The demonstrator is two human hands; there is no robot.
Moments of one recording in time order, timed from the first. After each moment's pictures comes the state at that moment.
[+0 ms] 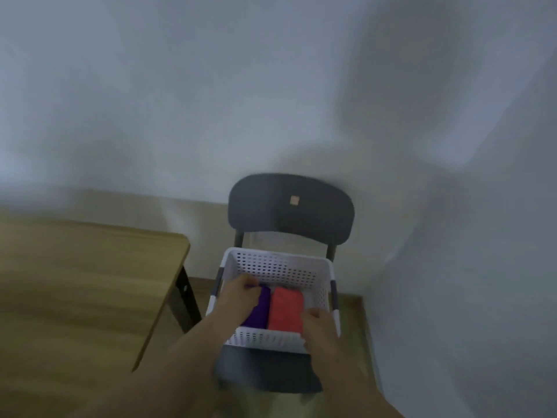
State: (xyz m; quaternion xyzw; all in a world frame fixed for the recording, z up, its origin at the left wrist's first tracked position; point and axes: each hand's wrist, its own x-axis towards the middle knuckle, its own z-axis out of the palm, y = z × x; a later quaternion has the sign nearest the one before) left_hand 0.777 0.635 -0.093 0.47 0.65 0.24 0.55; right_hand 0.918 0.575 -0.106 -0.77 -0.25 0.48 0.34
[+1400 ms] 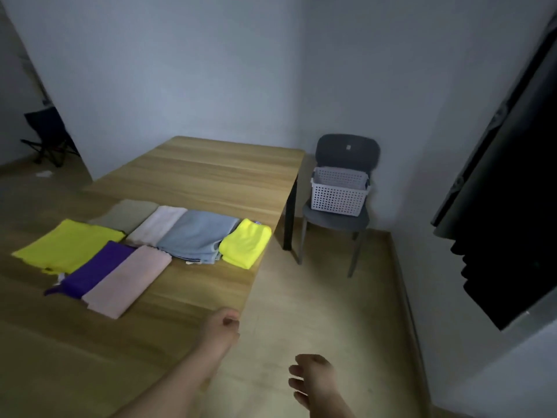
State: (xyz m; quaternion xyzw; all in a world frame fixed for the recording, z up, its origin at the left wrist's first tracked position) left_hand 0.472 -0.228 -0.048 0.40 0.73 0.34 0.45; right_hand 0.649 -0.278 -0.049 -0.67 -0.19 0.64 0.32
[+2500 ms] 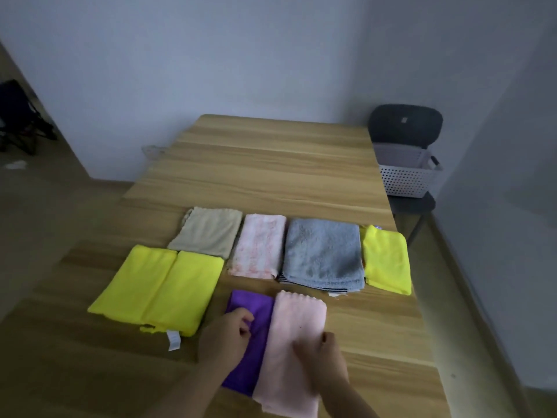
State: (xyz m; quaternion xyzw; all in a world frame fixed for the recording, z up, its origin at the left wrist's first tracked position) left_hand 0.108 -0.089 -0.086 0.69 0.68 0.11 0.24; right_hand 0.283 -0.124 -0.097 -0.79 -0.35 0.46 0.21
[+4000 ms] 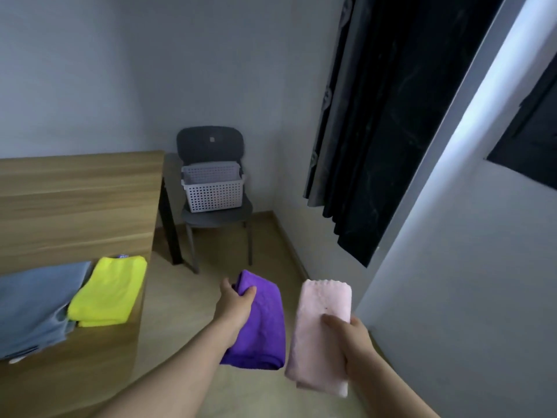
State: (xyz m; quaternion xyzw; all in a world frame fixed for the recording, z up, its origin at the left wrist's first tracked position) left_hand 0.645 -0.141 -0.033 0.55 0.61 0.22 0.53; right_hand 0.796 -0.282 -0.032 -0.73 -0.10 0.40 0.55
